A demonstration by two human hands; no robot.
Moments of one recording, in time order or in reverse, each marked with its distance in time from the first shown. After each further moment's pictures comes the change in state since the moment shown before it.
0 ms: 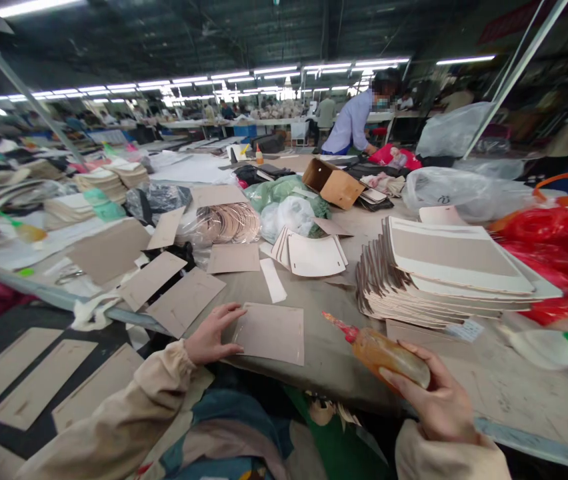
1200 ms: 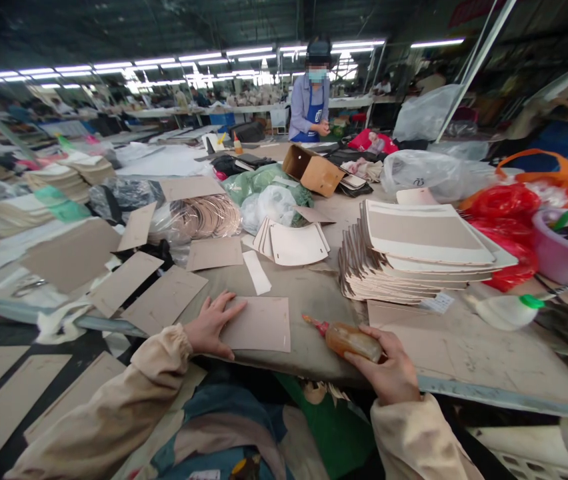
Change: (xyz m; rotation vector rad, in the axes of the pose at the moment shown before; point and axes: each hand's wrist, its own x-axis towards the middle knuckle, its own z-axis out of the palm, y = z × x) left_hand 0.035 0.008 0.005 0.259 -0.417 -0.061; right_hand -0.006 0.018 0.024 -0.335 0.012 -0.226
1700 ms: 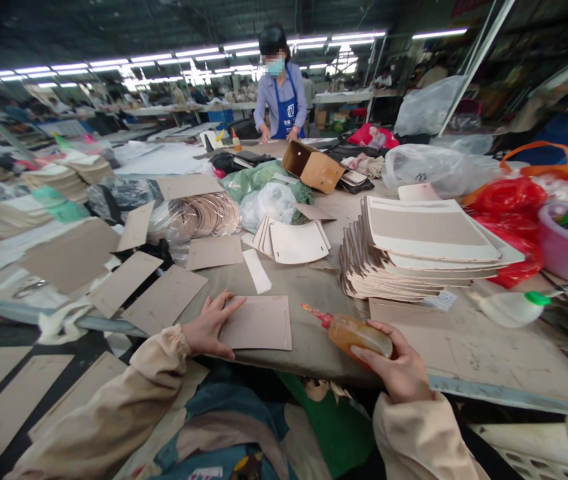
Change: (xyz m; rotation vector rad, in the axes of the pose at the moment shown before) left_hand -0.003 -0.002 0.002 -0.100 0.040 0.020; right_hand 0.002 -0.006 -0.007 0.325 0.011 0.214
